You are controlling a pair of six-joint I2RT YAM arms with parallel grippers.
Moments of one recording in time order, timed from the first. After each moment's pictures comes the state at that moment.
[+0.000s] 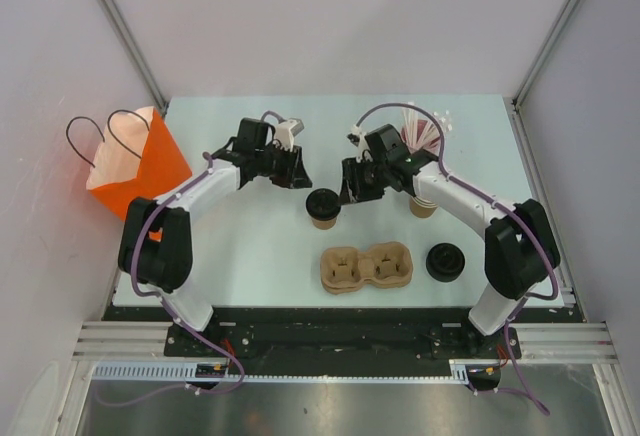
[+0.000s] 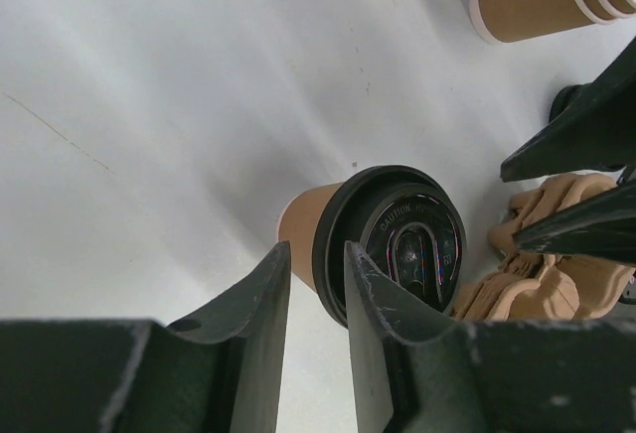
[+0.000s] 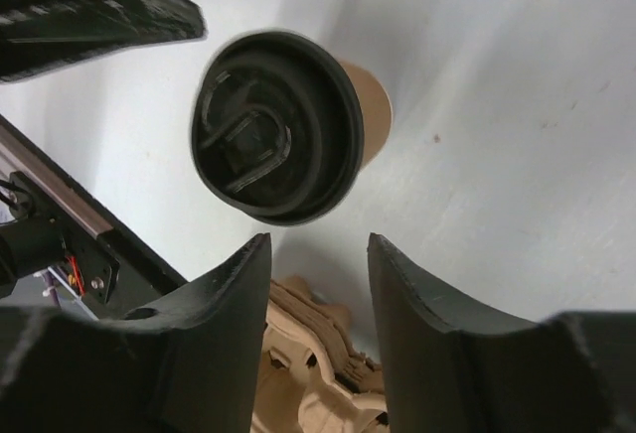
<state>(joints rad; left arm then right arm) -0.33 1.68 1.20 -0.32 0.58 -0.09 0.58 1.69 1.34 -0.50 -0.33 0.35</state>
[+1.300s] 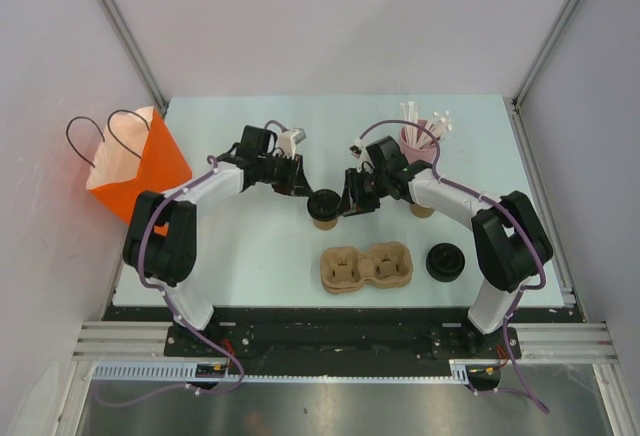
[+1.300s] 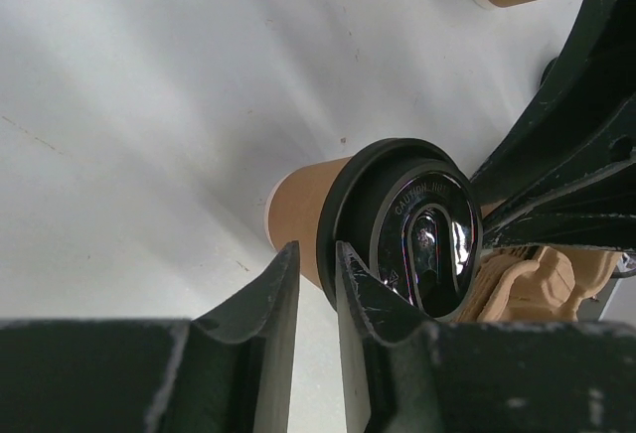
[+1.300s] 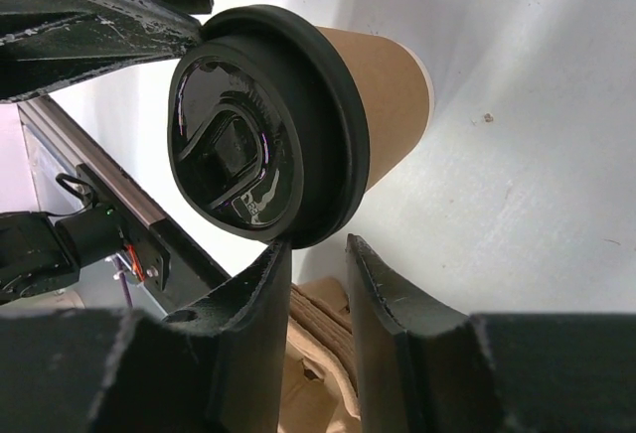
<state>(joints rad) -0.33 1.73 1.16 -0.30 0.66 -0.09 0.57 1.74 1.20 -0.36 -0.47 0.50</state>
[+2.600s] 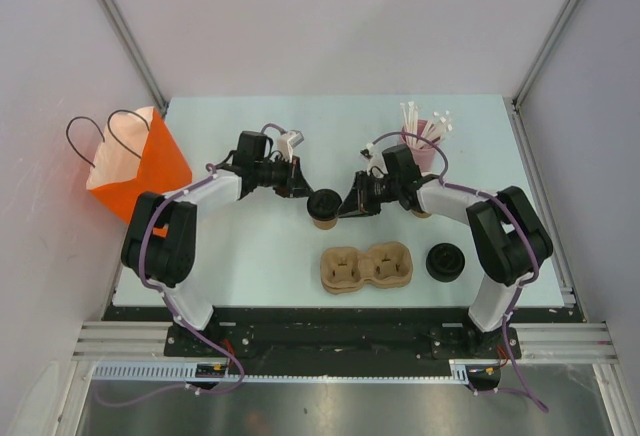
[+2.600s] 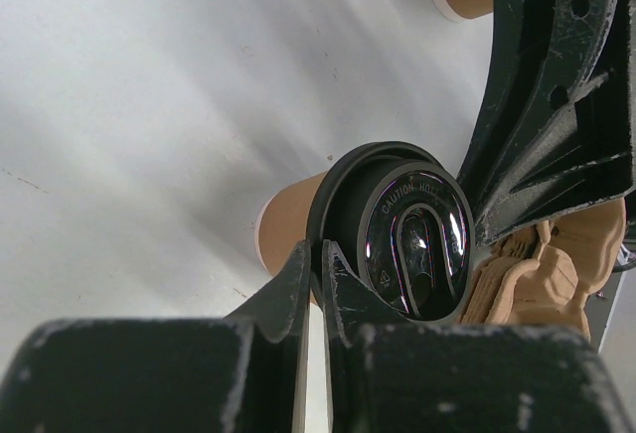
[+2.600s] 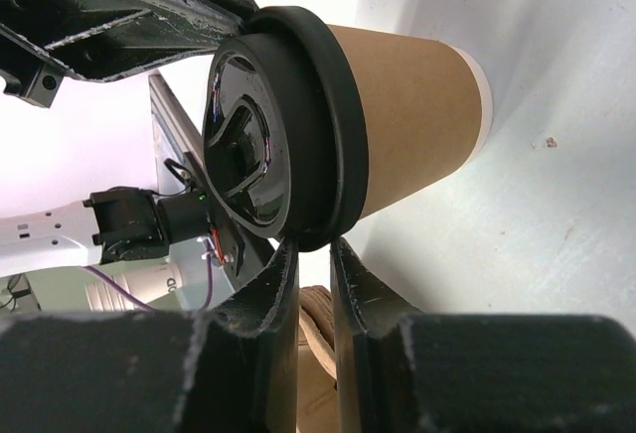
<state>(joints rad) -0.31 1.73 1.06 -0.12 0.75 -0.09 0.48 1.79 1.02 -0.02 -0.73 0.65</state>
